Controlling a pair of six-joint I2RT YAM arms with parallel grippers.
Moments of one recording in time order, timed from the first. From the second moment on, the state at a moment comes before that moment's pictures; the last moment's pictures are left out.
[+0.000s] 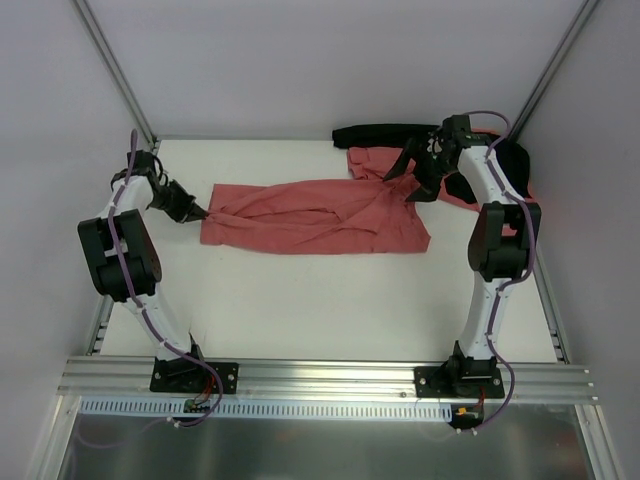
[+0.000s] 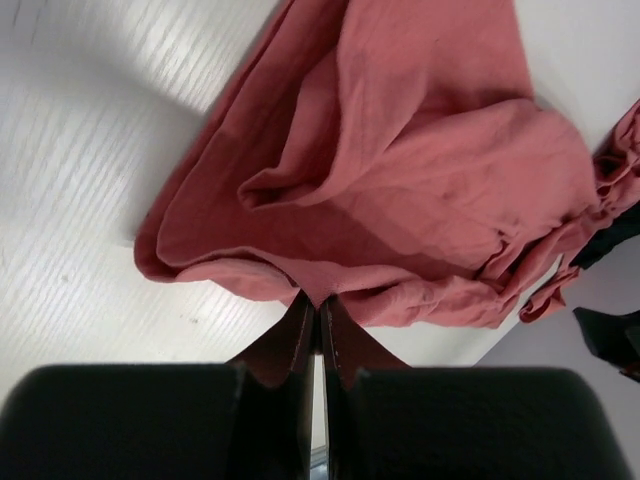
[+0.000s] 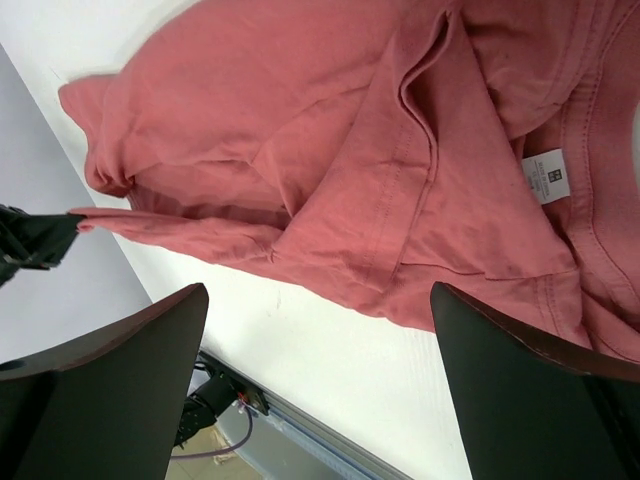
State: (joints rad) left arm 0.30 1.87 1.39 -0.73 0.49 -0.58; right arm 0.06 2.11 1.89 -0.90 -0.55 0.51
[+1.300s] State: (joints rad) left arm 0.32 2.22 1.69 -0.61 0.50 -0.76; right arm 0.06 1.88 1.71 -1.09 -0.51 0.37
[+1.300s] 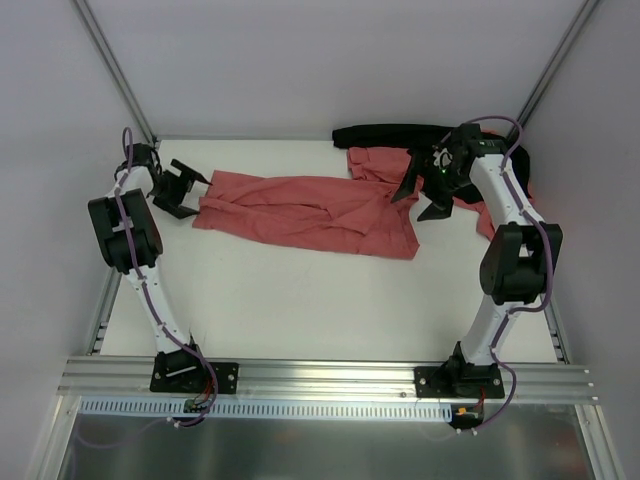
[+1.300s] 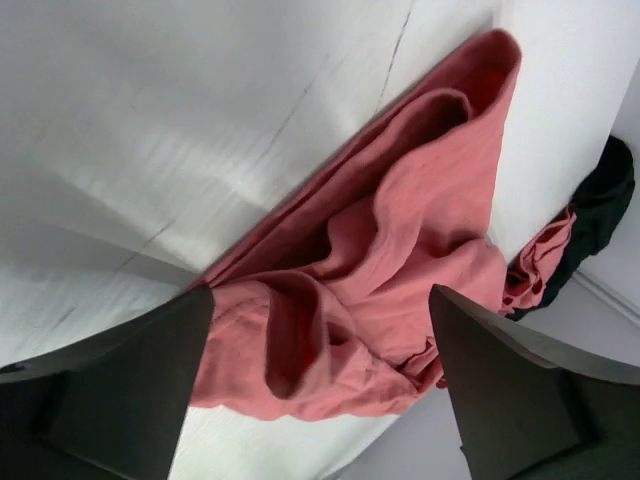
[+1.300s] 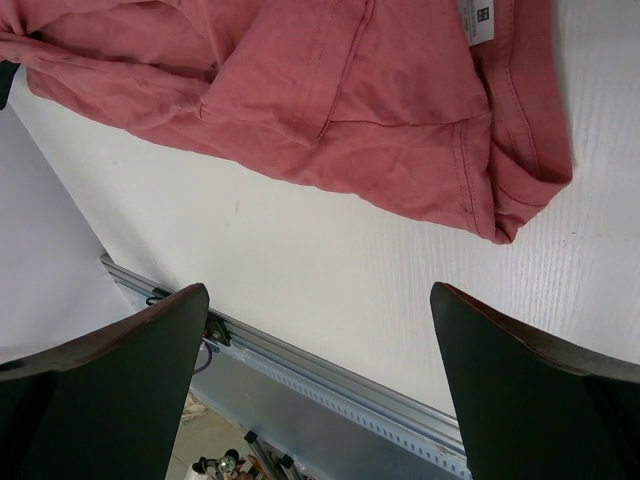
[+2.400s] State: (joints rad) left arm 0.21 1.48 1.18 -0.52 0.46 -0.69; right arm 0.26 2.24 1.79 -0.90 -0.61 0.47
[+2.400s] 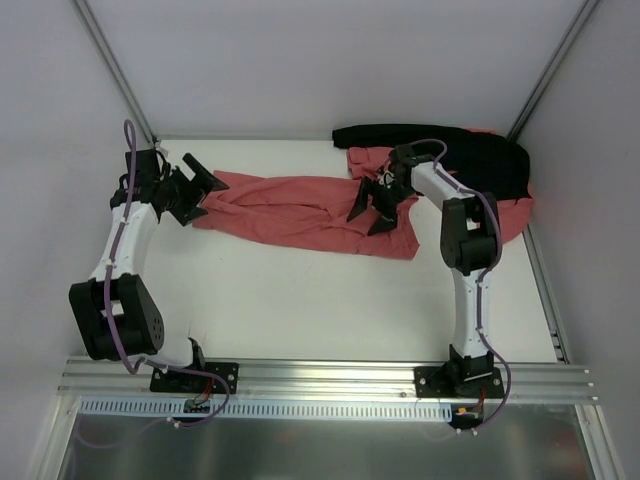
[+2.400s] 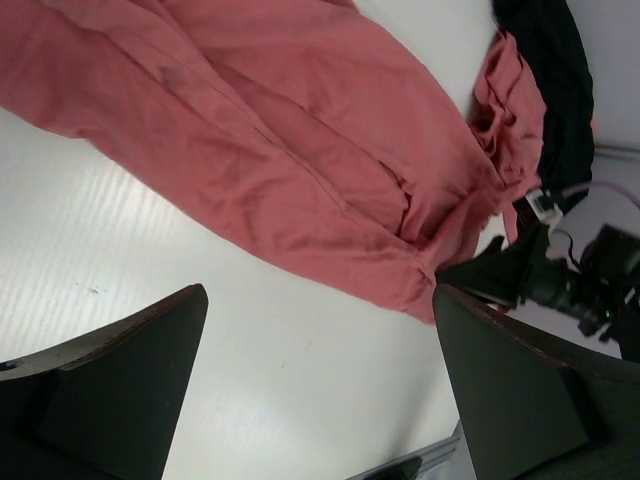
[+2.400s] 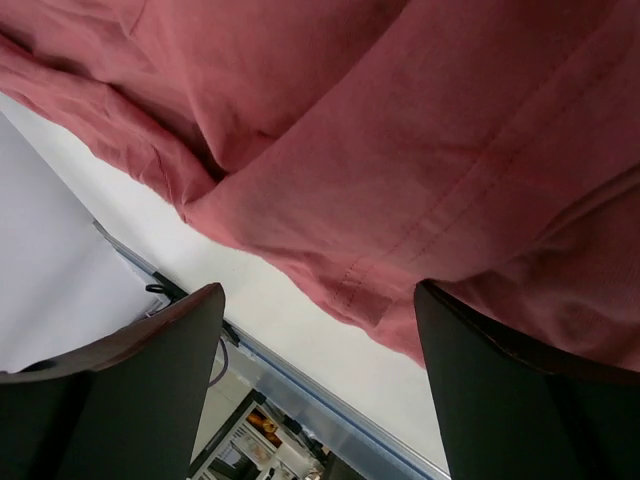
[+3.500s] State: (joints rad) left arm 0.17 1.34 1.16 -0.67 0.41 -0.60; right arm 0.22 2.33 2.13 -0.83 -0.64 0.58
